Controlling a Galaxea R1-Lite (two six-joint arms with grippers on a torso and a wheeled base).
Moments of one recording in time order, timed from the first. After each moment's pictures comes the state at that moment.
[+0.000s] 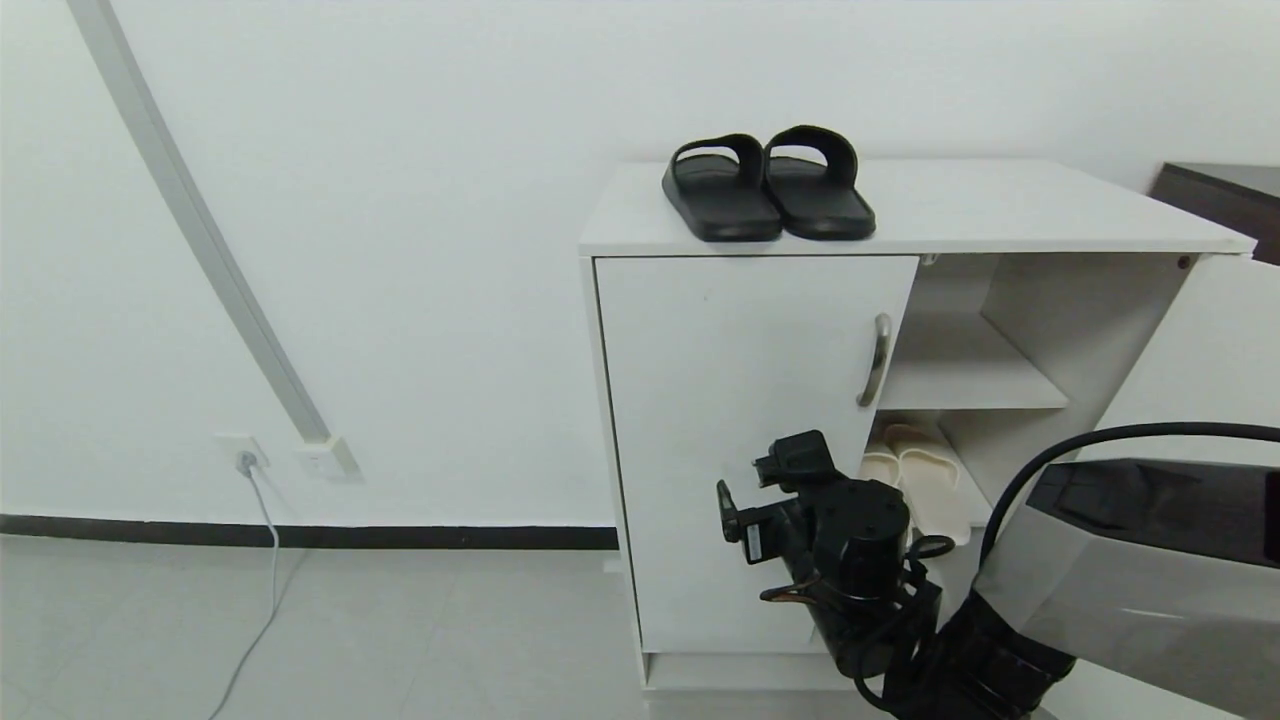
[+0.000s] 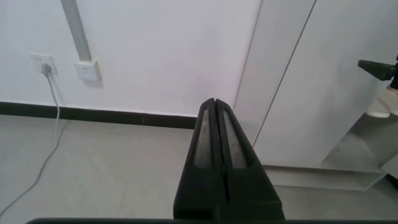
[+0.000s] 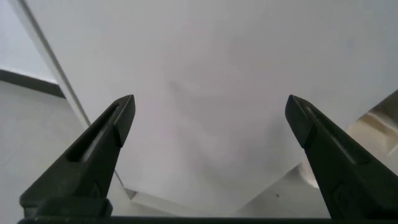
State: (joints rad) left arm 0.00 0.00 0.00 0.00 0.05 -0.09; right arm 0.78 2.24 -0.79 -1.39 -0.57 -0.06
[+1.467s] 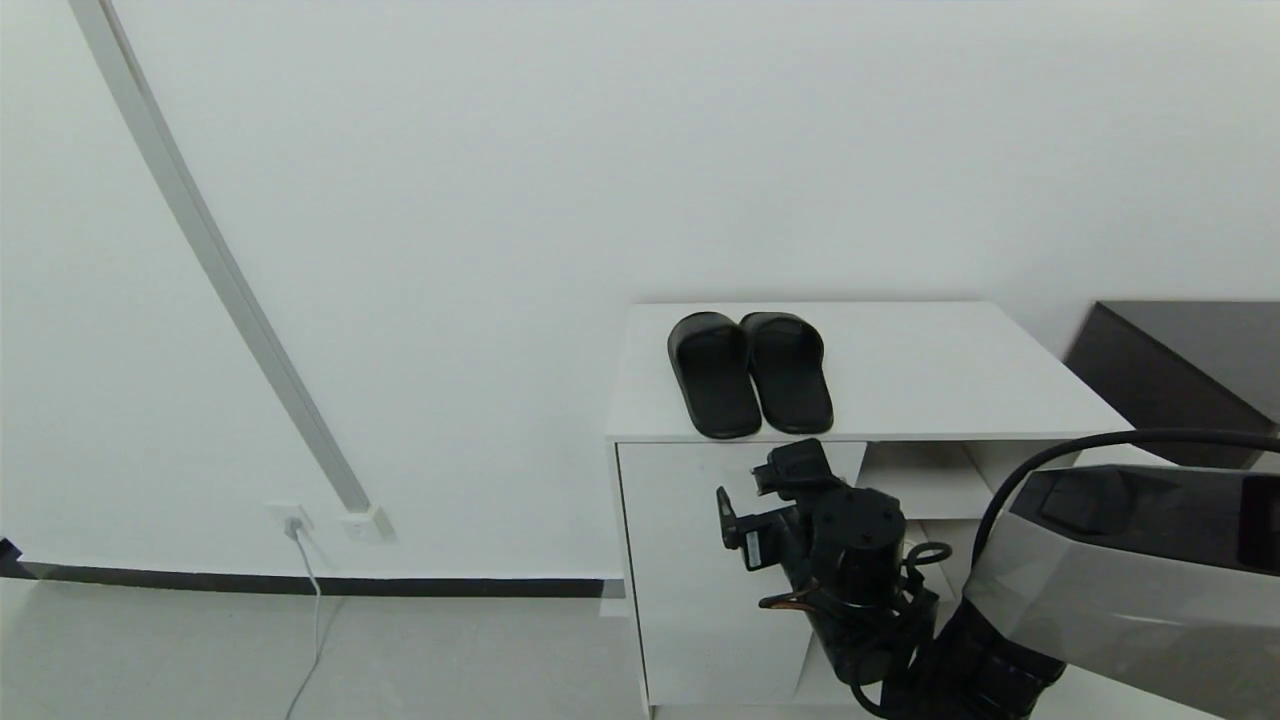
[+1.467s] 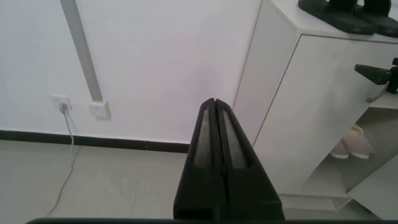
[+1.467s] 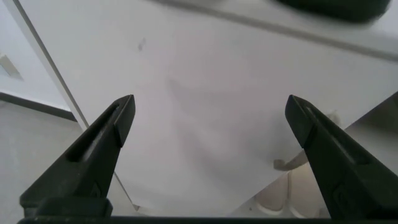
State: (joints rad) left arm 0.00 0.00 0.00 0.00 0.05 -0.09; right arm 0.79 2.26 -0.78 -1.41 -0.57 -0.06
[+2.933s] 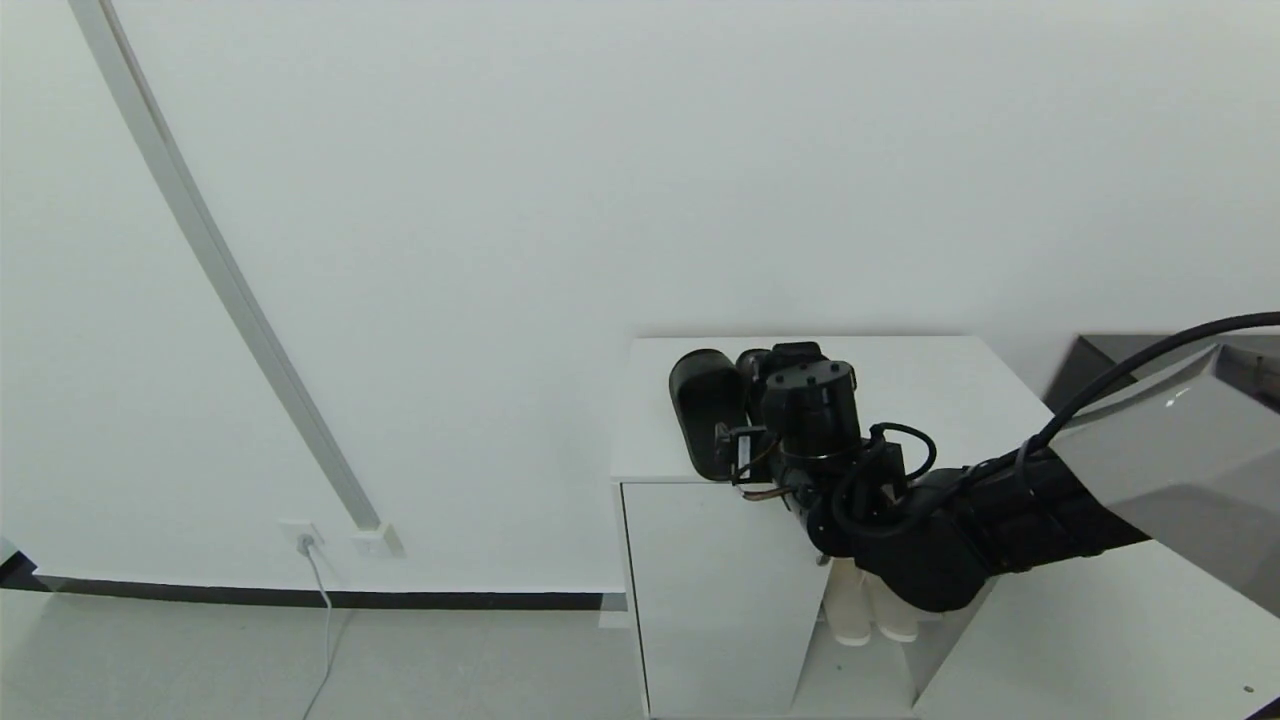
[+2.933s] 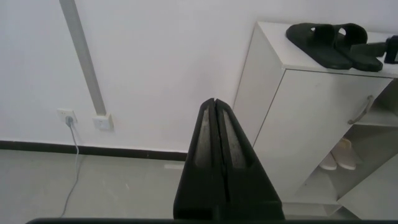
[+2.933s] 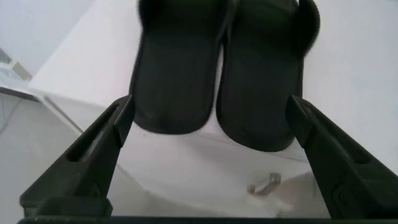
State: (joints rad) left arm 0.00 0.00 0.00 0.00 0.05 -0.08; right arm 0.74 2.12 -1.22 -0.62 -0.60 0.21
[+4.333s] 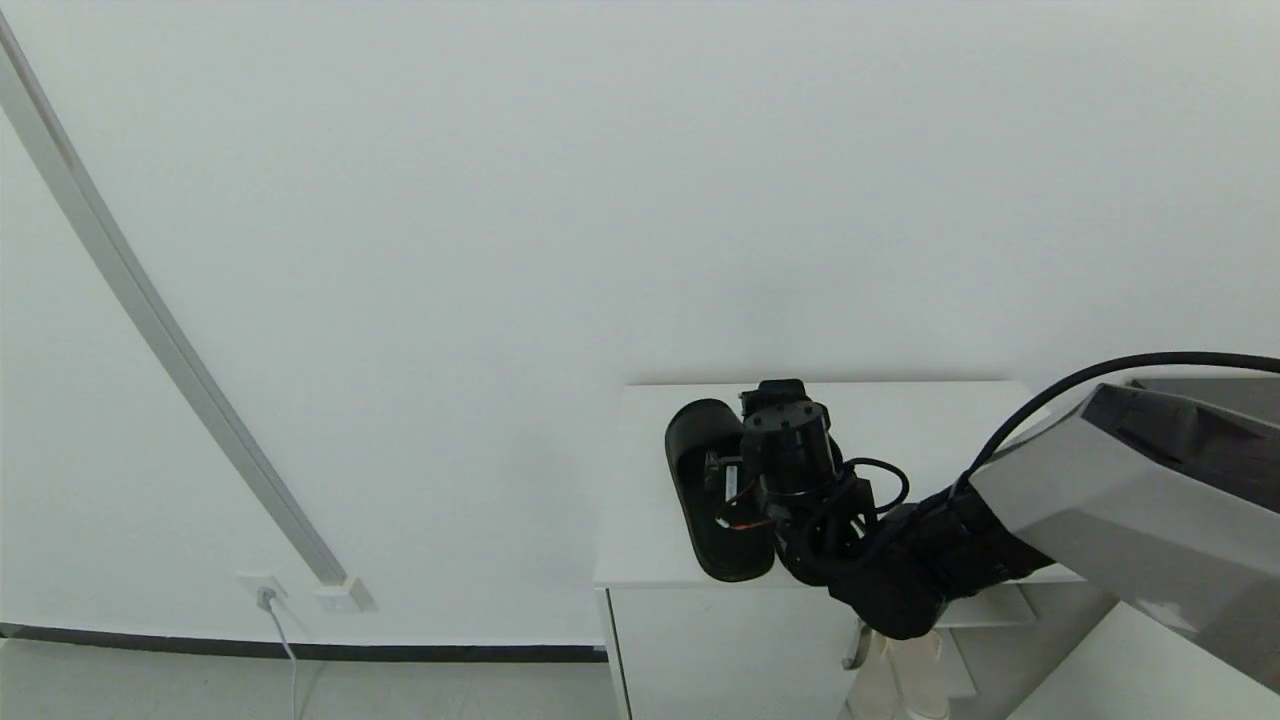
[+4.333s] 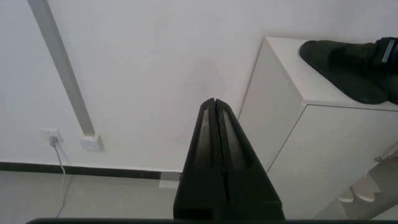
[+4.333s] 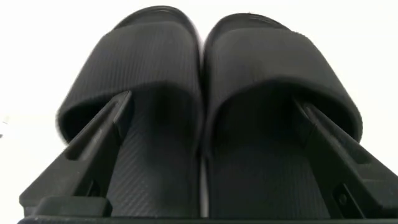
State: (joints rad) left arm 0.00 0.00 0.00 0.00 0.05 -0.09; right arm 0.74 2.23 -1.19 -0.72 -0.60 0.25
